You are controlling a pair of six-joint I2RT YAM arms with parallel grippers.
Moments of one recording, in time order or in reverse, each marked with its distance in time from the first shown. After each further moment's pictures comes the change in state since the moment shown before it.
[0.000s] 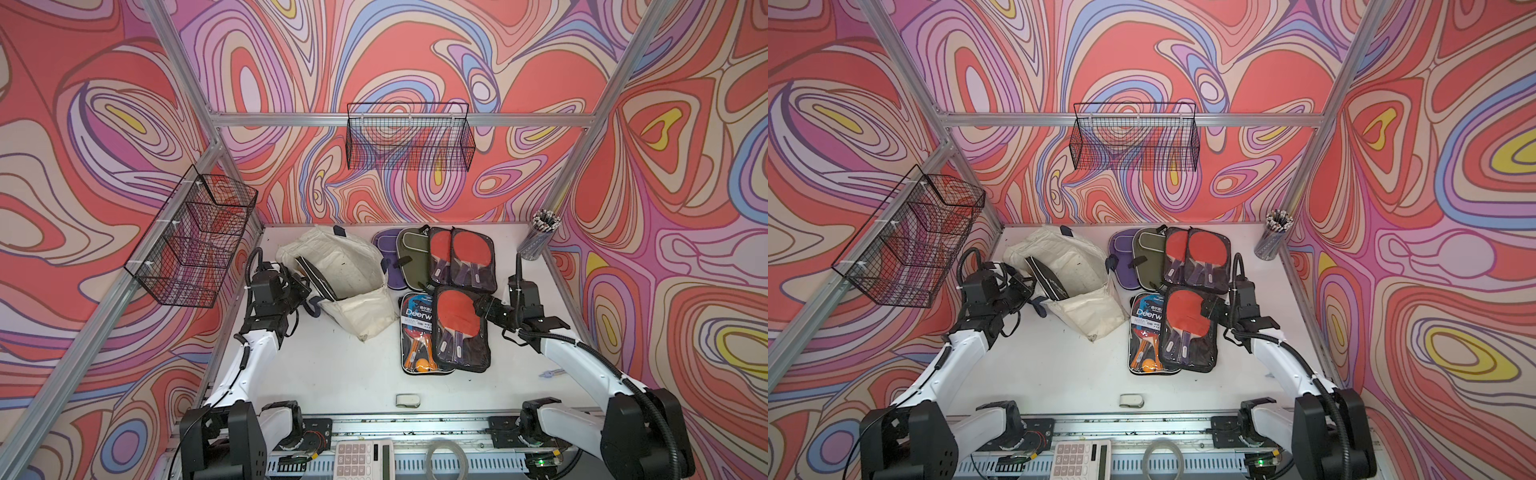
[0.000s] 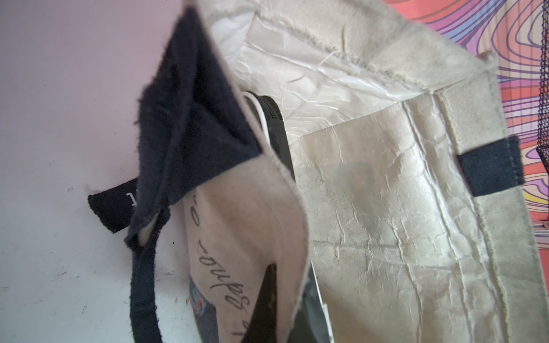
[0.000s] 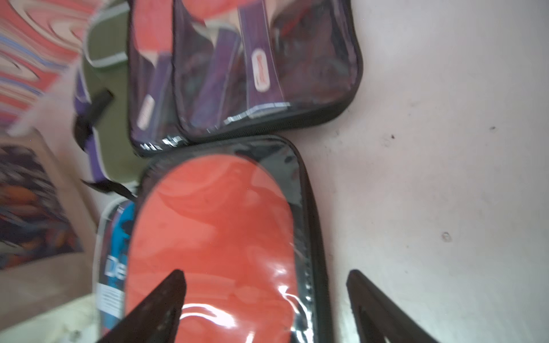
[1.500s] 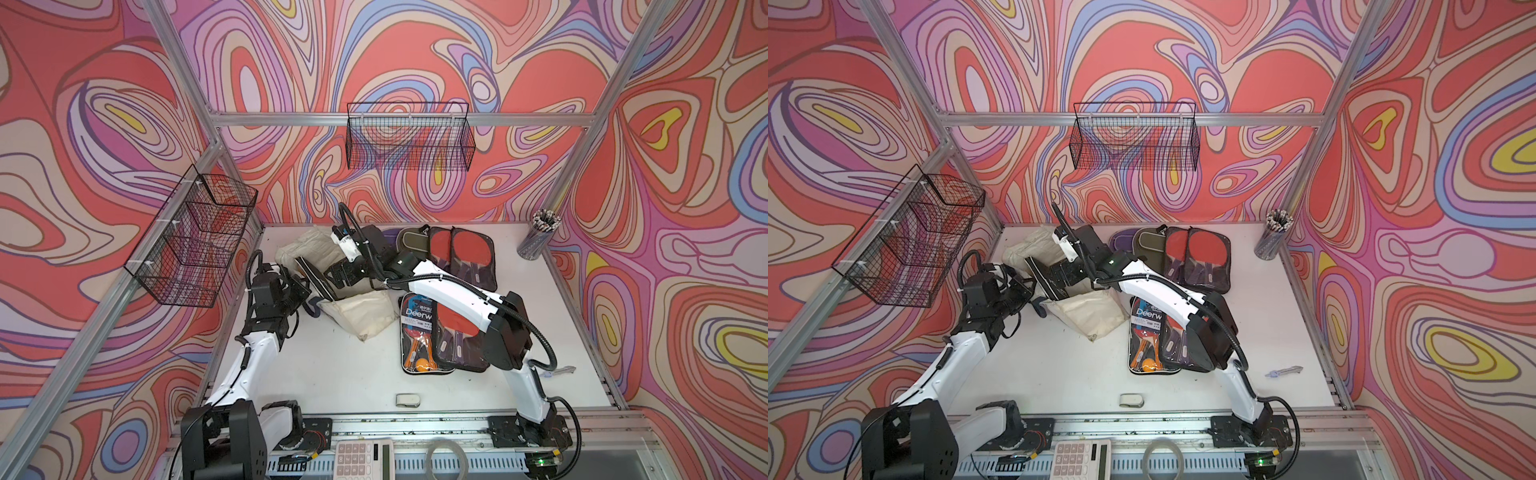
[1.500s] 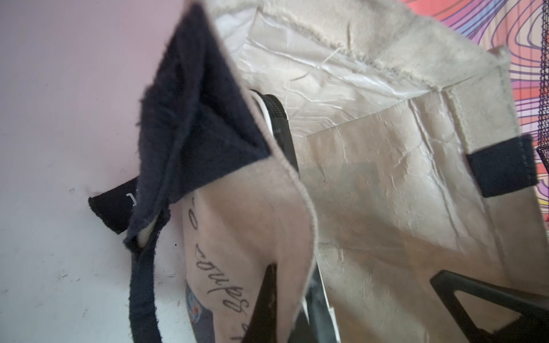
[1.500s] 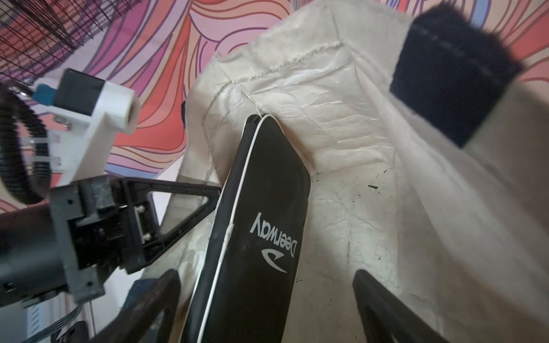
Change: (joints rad) left arm 0.002 -0.001 -0.031 0.042 0.000 -0.002; right arm 0.758 1.050 1.437 -0.198 -0.020 -0.338
